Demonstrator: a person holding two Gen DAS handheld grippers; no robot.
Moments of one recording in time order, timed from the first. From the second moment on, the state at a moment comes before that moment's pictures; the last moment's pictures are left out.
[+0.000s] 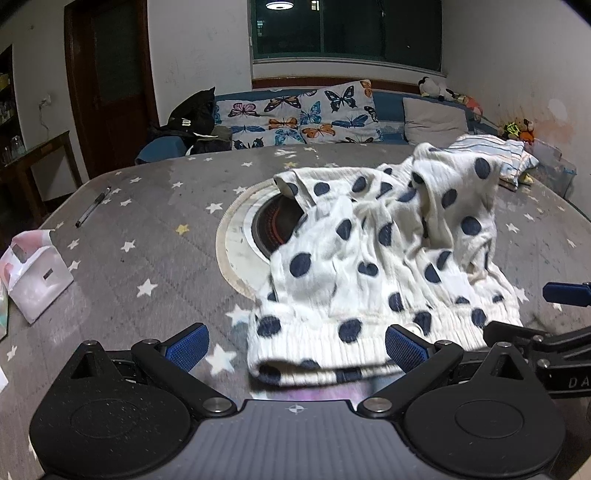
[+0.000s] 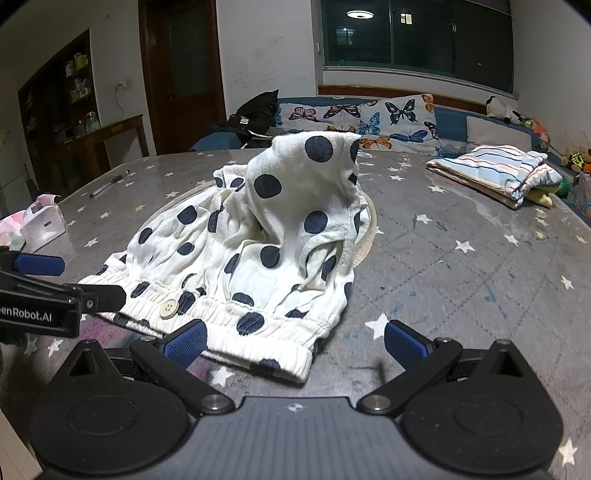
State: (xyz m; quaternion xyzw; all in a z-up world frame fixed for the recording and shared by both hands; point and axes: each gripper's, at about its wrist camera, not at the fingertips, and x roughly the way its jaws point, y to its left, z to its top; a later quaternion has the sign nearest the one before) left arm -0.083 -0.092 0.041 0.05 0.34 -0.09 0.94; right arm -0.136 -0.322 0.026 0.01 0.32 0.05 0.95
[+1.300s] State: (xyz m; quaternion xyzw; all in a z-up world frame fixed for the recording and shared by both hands) left arm -0.022 -0.074 0.032 0.00 0.37 -0.17 0.91; right arm -0.075 -0.356 0.015 0.07 0.34 0.05 0.94
